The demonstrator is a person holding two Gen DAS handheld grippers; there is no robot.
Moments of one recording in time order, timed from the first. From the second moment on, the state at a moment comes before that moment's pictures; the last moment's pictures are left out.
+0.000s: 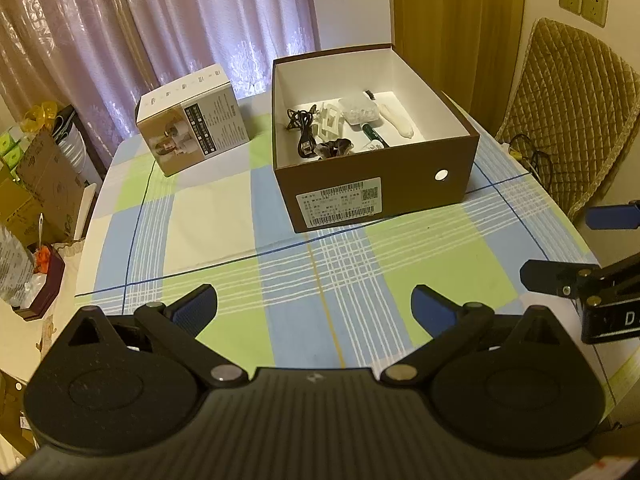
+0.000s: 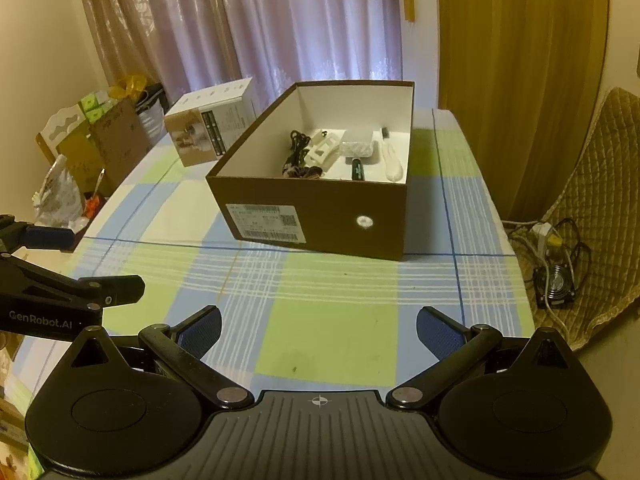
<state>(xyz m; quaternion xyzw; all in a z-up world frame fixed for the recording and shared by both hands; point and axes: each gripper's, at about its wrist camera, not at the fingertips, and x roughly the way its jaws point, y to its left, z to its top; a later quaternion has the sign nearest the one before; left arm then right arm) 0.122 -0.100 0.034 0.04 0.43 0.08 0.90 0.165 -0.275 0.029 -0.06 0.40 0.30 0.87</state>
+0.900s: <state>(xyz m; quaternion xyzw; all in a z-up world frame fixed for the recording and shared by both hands) 0.136 -0.102 0.019 0.04 0.45 0.08 0.89 0.175 -0.270 0.017 -0.07 0.41 0.29 0.86</state>
